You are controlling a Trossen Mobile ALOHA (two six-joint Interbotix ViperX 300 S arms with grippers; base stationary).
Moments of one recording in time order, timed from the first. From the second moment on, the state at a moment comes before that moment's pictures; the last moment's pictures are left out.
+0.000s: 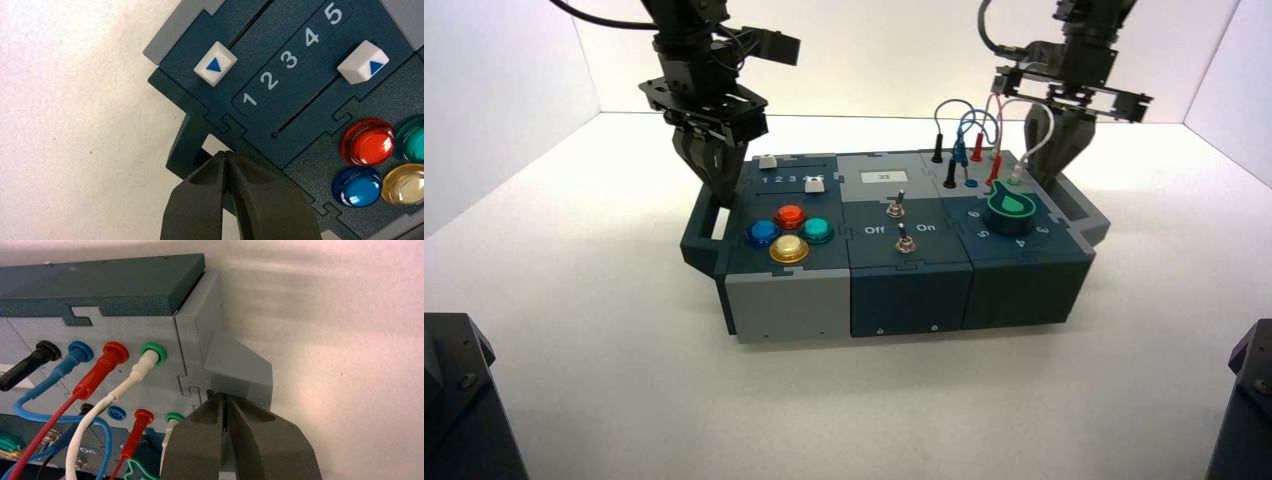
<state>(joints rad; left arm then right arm) -0.50 0.13 0.69 -0.08 0.72 0.32 0.15 0.31 0.45 0.25 1.05 0.00</state>
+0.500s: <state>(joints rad) -0.47 0.12 0.71 -0.08 0.72 0.32 0.20 0.42 0.26 0.25 1.10 -0.01</state>
